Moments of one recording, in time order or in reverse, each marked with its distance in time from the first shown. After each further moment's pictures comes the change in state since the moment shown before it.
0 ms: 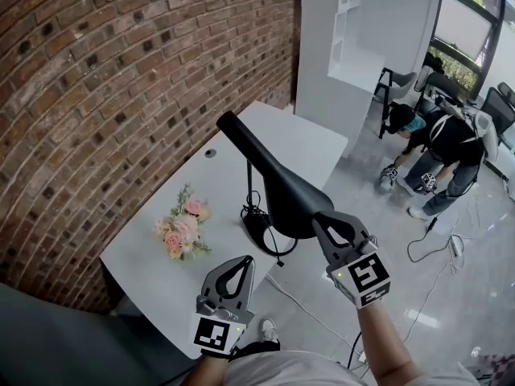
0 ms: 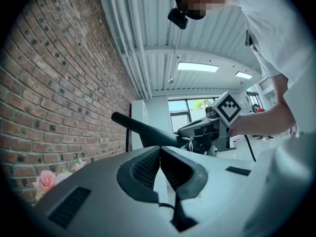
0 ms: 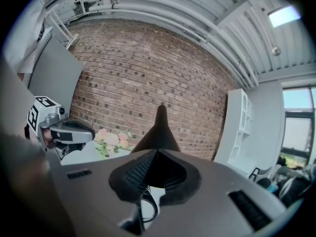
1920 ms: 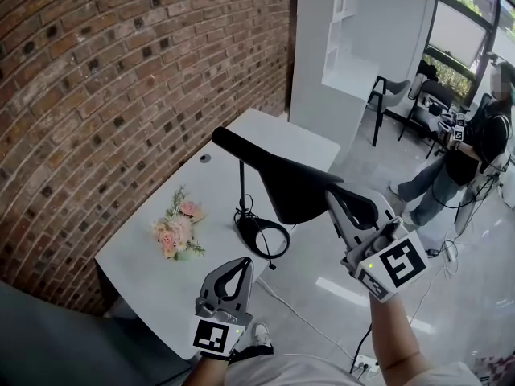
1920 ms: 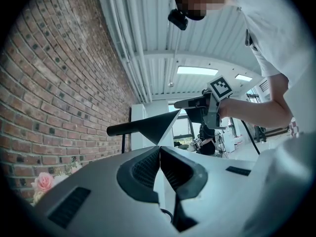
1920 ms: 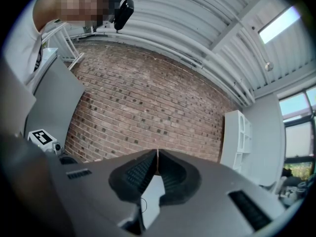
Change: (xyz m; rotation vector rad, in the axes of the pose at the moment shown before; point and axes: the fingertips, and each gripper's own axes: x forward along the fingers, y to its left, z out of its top) left arm -0.002 -0.018 0.014 -0.009 -0.044 0.009; right arm -0.050 -0.034 0.109 -0.016 -0.255 -0.018
